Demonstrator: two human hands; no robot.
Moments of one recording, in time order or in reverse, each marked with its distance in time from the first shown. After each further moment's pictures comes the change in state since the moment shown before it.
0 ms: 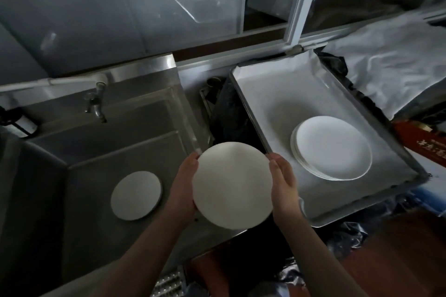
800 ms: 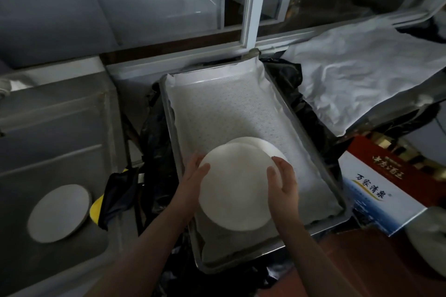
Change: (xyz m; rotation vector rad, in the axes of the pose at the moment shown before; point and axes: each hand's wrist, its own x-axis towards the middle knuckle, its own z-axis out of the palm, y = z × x) left_hand 0.085 0.021 0.252 -0.014 -0.108 -0.110; right_hand 0.174 -0.033 -0.192 -0.253 0.055 -0.203
